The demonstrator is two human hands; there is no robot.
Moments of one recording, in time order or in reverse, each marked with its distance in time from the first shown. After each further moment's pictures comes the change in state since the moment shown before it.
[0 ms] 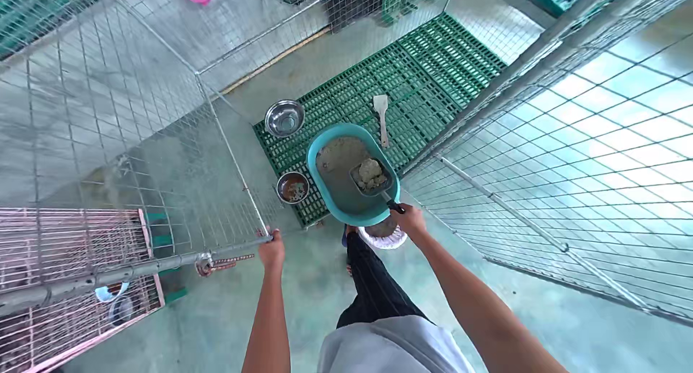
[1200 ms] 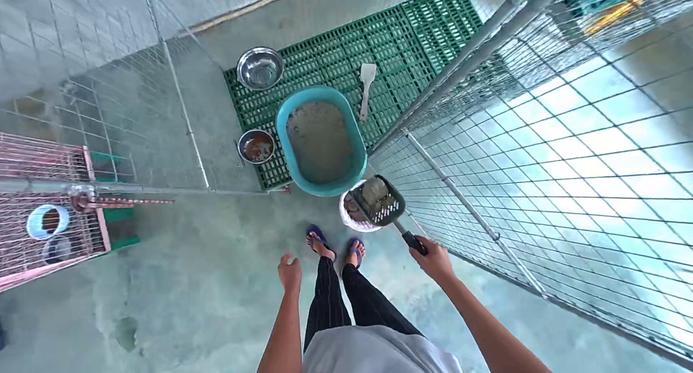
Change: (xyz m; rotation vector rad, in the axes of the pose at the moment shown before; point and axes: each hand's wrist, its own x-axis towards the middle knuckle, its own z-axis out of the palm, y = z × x) left_hand -0.157 -0.161 0.173 -0.033 -0.232 -0.267; right_hand -0.083 0.198 -0.080 -0.163 -0.063 -0.095
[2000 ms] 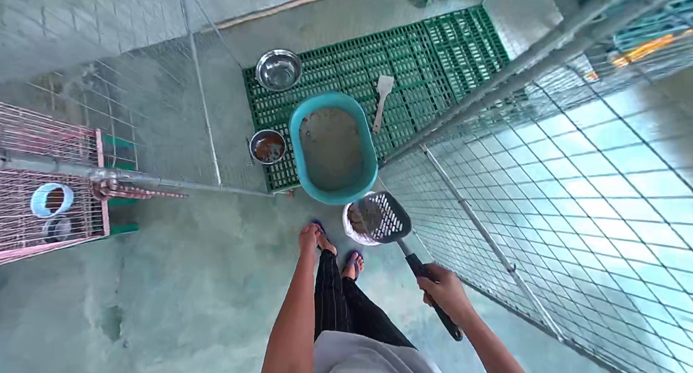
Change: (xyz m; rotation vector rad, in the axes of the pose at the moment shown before) left_hand 0.029 0.110 0.035 -0.566 -0.203 -0.141; right_hand -0.038 -0.059 -0.023 0.260 -0.138 0.160
